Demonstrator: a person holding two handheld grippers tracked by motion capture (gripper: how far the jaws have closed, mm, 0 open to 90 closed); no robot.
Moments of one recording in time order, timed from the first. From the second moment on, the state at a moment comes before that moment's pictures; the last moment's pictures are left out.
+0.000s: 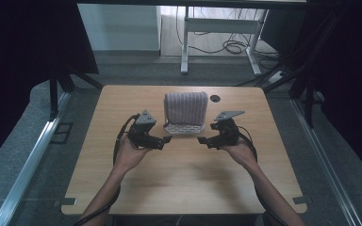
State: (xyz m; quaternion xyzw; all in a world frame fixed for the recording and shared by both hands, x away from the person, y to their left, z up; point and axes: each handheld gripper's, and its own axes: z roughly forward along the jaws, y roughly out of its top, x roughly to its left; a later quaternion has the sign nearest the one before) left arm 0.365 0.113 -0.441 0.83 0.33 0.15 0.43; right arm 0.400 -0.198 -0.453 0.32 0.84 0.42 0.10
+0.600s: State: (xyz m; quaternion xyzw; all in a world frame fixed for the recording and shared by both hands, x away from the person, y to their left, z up) left arm 0.336 0.104 -0.528 0.84 0.35 0.13 0.39; right arm 0.372 -0.196 -0.521 0.32 0.87 0.38 0.08
